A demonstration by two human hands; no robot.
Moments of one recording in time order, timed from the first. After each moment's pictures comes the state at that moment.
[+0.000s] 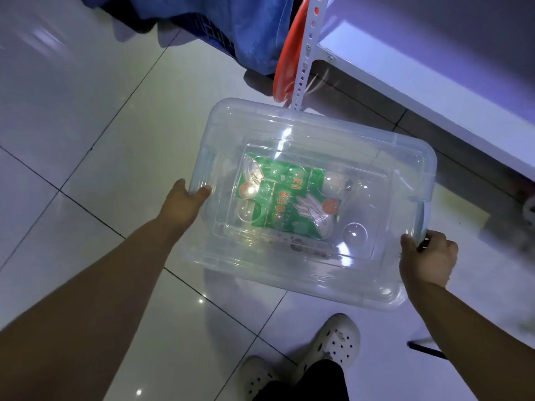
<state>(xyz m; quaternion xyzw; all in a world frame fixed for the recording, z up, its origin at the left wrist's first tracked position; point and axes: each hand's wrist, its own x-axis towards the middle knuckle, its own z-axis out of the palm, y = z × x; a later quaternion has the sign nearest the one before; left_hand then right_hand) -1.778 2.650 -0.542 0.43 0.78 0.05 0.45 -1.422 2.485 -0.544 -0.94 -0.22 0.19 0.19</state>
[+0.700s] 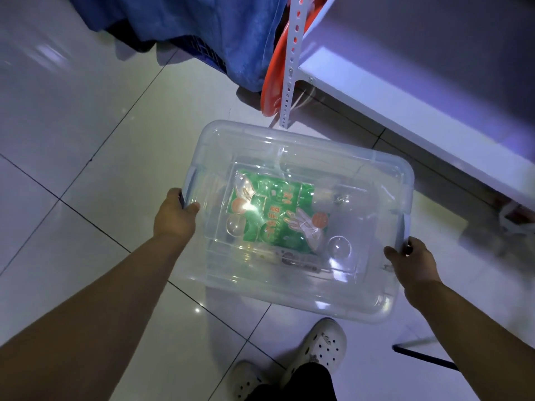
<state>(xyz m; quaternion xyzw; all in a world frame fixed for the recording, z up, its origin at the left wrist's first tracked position) -1.760 2.627 -0.529 0.49 0.80 0.09 0.33 -1.389 2.487 -0.516 -0.88 -0.18 0.39 0.18</state>
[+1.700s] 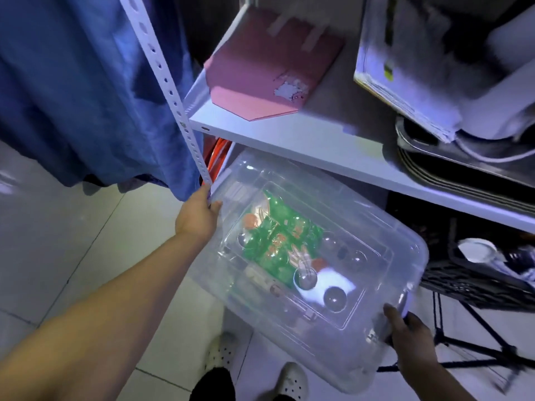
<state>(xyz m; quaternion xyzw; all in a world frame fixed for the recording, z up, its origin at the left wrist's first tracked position) -1.542 2.732 -0.252 0.71 0.62 0.12 0.31 -1.306 2.409 -0.264 -0.88 0.02 0.33 0.35</state>
